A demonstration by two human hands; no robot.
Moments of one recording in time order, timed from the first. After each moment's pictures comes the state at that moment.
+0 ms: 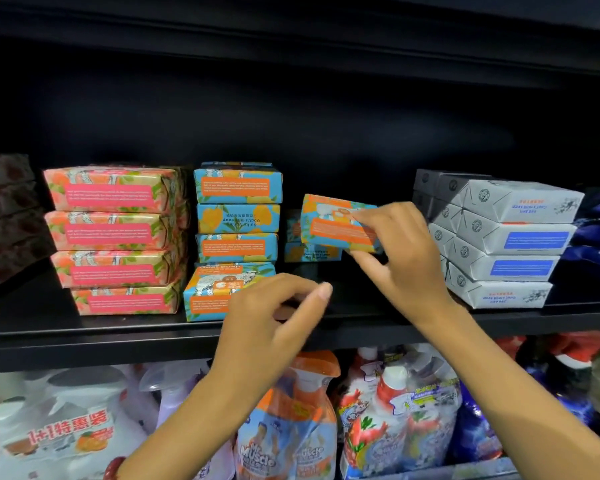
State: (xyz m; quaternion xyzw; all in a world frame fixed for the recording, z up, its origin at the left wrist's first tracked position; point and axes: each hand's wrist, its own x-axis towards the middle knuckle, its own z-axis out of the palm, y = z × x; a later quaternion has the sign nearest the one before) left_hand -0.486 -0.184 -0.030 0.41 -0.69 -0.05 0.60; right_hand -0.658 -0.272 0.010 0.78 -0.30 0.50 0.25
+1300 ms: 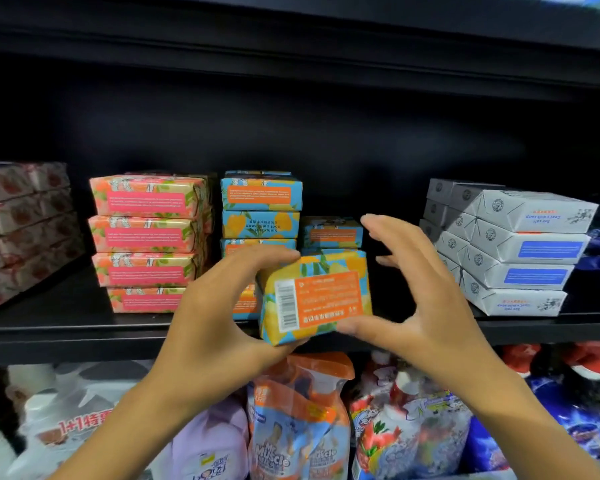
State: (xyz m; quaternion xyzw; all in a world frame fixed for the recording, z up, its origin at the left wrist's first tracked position) left_hand -0.436 -0.141 -0.001 0.36 -0.75 0.03 0.55; right_hand -0.647 -0.190 0.015 0.84 -0.26 0.46 -0.06
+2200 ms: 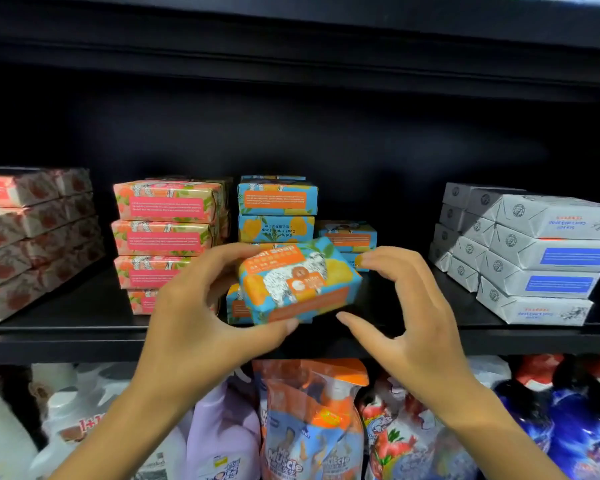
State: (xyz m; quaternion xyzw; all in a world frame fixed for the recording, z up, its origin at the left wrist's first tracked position) left_hand -0.415 -0.137 -0.004 0.44 -0.66 -0.05 0.61; right_hand -0.627 -0.203 -0.013 0.81 -0.24 0.54 0.04
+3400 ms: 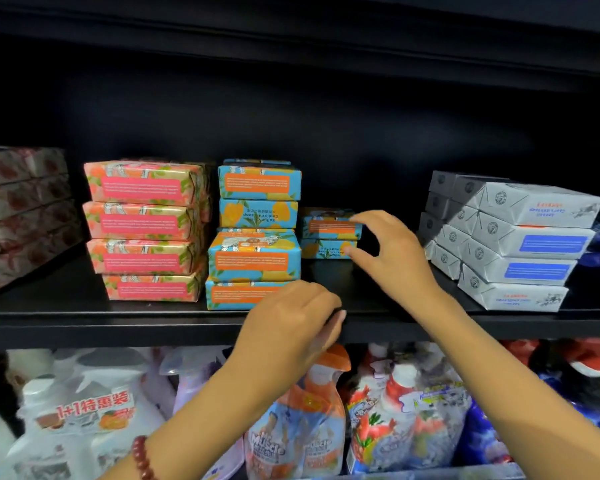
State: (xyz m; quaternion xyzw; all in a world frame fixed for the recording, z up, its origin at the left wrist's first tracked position) left_hand -0.483 -0.186 -0.039 0.42 -0.78 0.23 0.41; right_hand -0.639 -0.290 0.009 0.82 -0.41 0.40 0.04
